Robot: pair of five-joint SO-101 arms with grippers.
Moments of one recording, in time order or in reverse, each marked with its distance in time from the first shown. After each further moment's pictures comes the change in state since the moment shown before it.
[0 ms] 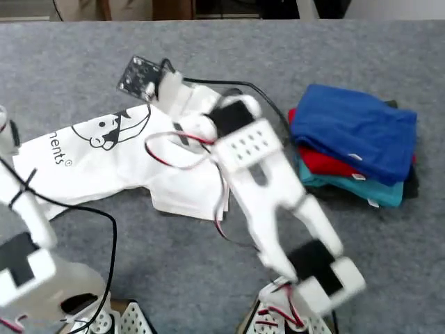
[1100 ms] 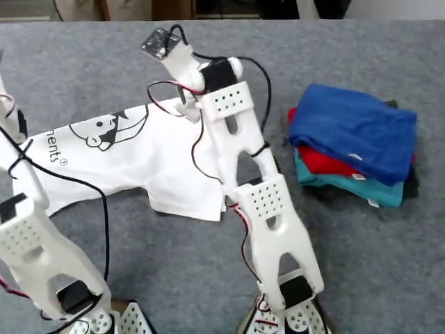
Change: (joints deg) left arm 2.1 22.5 -27.5 12.5 -2.8; right arm 6.2 56.6 -80.0 32.1 -6.0
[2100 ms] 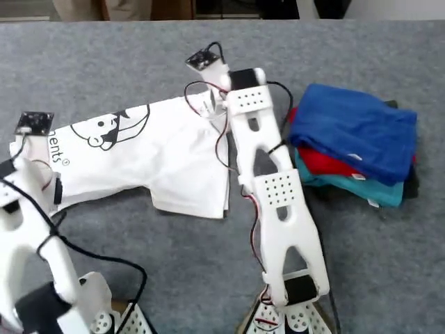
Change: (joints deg) left arm 0.2 -50.6 72.1 -20.8 -11.6; right arm 11.9 9.8 9.2 -6.3 -1.4
